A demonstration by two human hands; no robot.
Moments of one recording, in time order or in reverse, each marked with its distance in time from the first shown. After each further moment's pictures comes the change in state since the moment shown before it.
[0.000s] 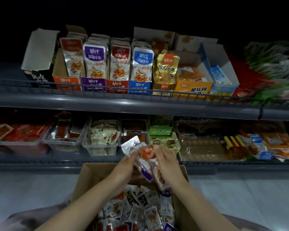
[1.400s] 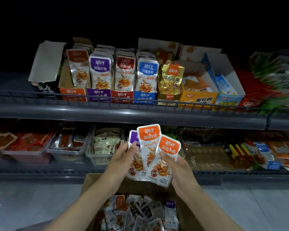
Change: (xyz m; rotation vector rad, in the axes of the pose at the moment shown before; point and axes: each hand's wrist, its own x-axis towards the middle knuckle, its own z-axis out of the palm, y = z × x) left_hand -0.008 0.045 -0.023 0.050 0.044 0.177; right_hand 0.005 -0.022 -0.014 0.700 -0.089 0.223
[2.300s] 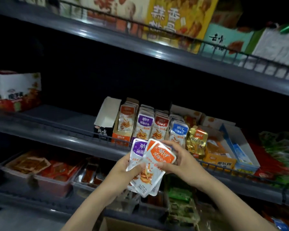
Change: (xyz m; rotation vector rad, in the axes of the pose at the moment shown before) left_hand -0.041 0.101 -0.103 -0.006 -0.092 0.350; right_hand -0.016 -0.145 0.124 -0.726 -0.411 -0.489
